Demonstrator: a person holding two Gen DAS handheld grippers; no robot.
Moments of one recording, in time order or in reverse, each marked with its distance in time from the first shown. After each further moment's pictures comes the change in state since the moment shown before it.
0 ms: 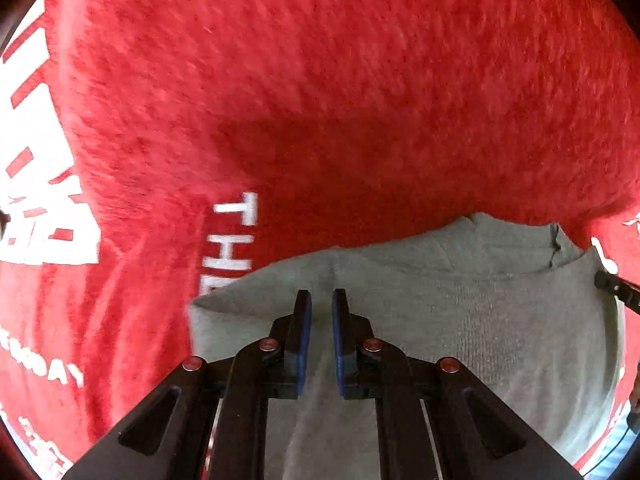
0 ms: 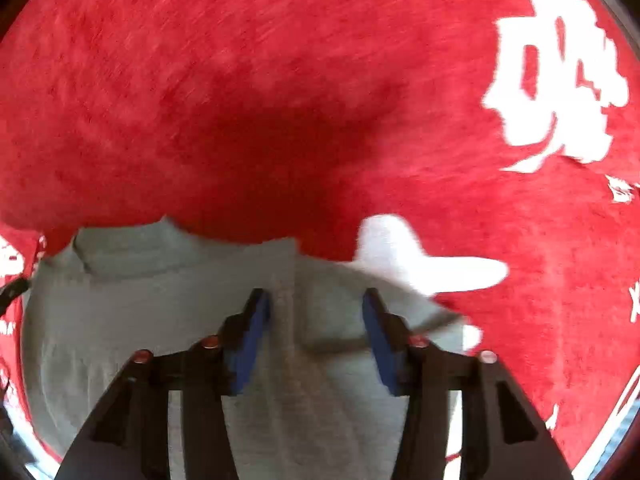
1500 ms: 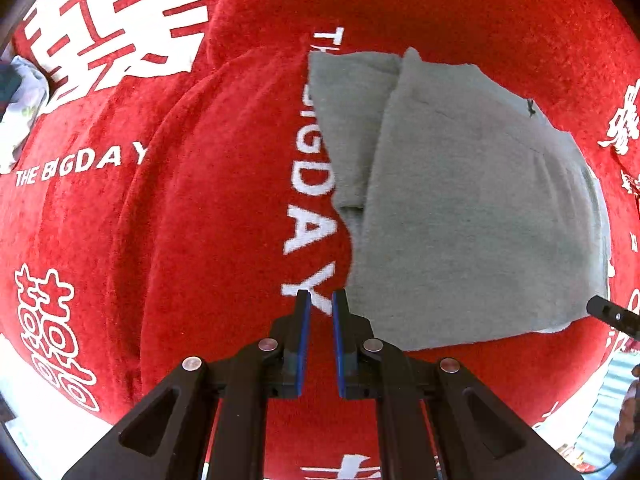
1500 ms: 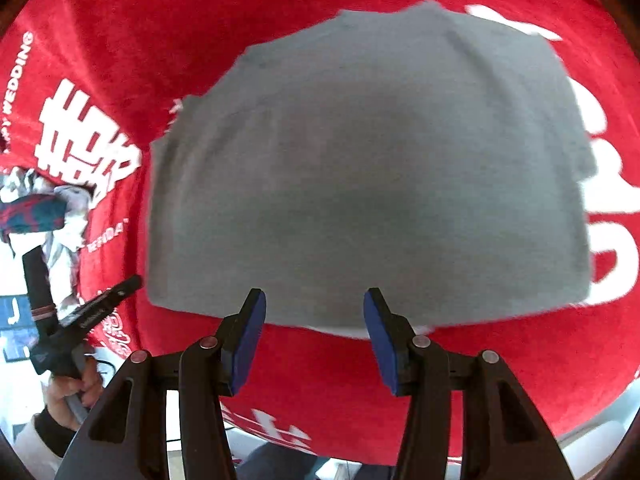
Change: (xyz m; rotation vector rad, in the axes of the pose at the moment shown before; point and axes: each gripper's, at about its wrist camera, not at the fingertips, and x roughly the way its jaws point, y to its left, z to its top) left arm -0.090 0.052 -0.183 -0.082 0.167 -0.032; right arm -0.086 0.086 -0.189 0.071 0.231 0.367
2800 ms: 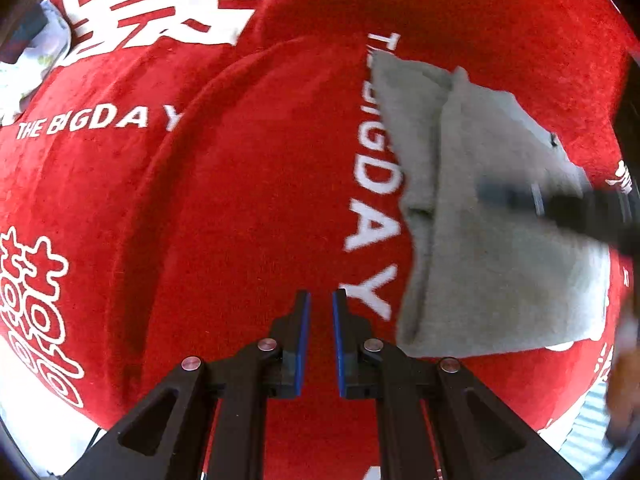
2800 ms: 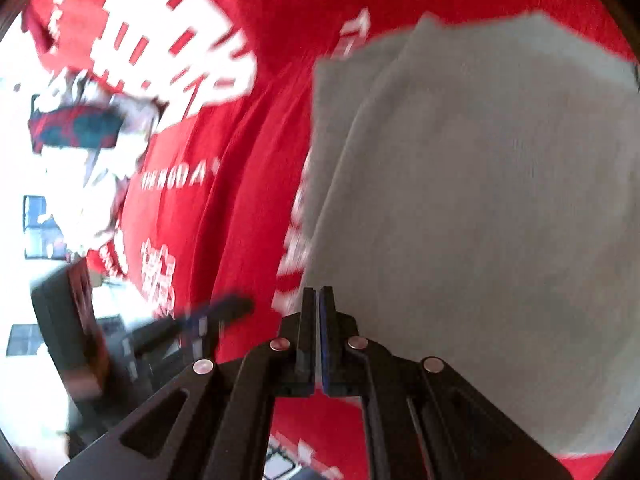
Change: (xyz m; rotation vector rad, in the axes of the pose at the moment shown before) left arm 0.012 0.045 -0.009 -0.118 -0.025 -0.047; right arm 0.126 0.180 0.027 -0.298 0.195 0.191
